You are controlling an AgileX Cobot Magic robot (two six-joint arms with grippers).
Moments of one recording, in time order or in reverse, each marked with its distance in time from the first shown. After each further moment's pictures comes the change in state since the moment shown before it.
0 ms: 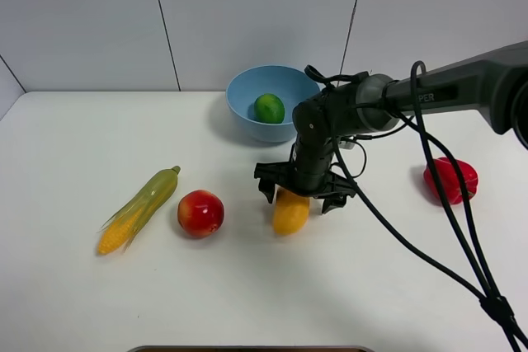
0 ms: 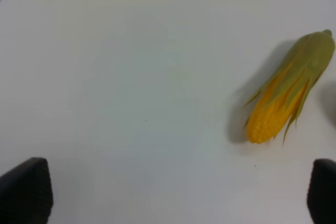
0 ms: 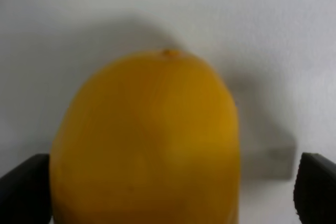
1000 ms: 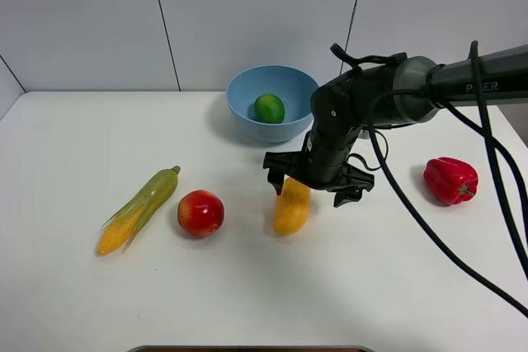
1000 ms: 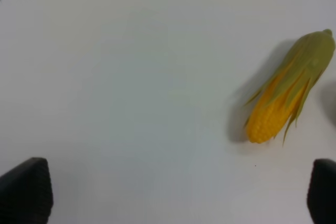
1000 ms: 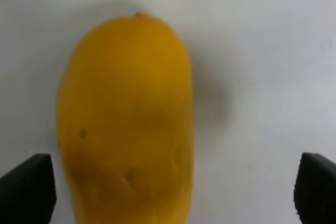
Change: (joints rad) left arm 0.000 0.001 0.000 0.000 0.000 0.000; right arm 0.000 -0.144 0.079 -0.016 0.030 0.022
